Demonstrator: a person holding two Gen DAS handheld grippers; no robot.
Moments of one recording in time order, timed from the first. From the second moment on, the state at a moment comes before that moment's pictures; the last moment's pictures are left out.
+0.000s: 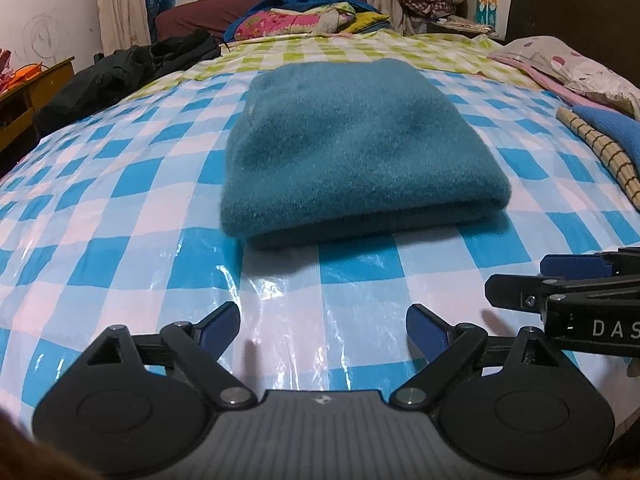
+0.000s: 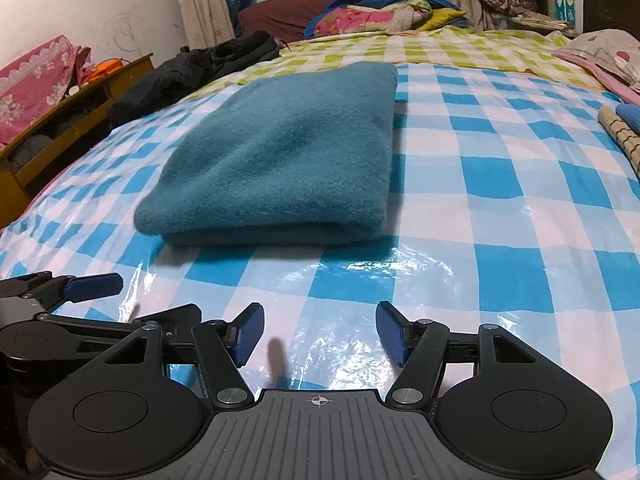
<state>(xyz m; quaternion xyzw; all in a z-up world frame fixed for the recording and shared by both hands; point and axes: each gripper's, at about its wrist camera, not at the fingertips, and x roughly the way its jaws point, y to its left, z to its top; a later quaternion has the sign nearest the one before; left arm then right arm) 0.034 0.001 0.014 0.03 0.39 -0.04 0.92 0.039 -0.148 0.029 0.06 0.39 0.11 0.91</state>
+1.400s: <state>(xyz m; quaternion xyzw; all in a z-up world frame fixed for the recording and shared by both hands) 0.015 -0.002 0.012 0.04 0.37 -0.02 0.93 0.020 -0.152 0.021 0.07 0.39 0.10 0.91</state>
